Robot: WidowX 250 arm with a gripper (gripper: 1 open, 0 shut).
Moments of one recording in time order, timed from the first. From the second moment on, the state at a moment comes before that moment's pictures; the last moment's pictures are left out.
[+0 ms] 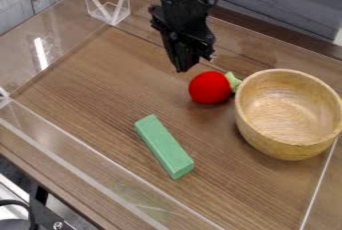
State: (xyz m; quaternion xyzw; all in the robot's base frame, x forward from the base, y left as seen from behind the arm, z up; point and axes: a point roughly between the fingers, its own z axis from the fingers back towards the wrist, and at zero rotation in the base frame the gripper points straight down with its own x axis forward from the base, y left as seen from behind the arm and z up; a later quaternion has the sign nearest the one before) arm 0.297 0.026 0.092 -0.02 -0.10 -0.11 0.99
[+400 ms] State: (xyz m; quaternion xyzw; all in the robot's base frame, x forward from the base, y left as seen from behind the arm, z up) arm 0.300 0.002 0.093 -0.03 -0.10 -0.18 0.98
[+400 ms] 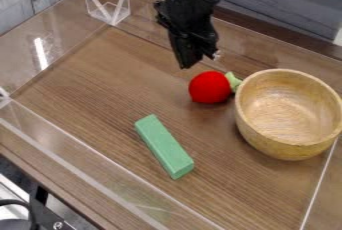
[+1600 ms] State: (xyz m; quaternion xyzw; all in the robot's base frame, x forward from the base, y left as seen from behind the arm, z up) arm 0.320 -0.012 0.085 -0.05 -0.10 -0.29 0.95
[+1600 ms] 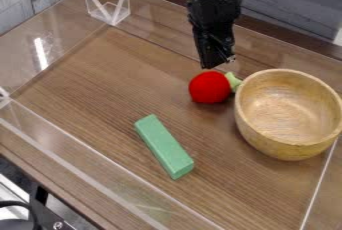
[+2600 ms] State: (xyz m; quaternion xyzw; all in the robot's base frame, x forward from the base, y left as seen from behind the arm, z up) arm 0.307 -0.020 0.100 -0.03 -0.09 -0.27 0.96
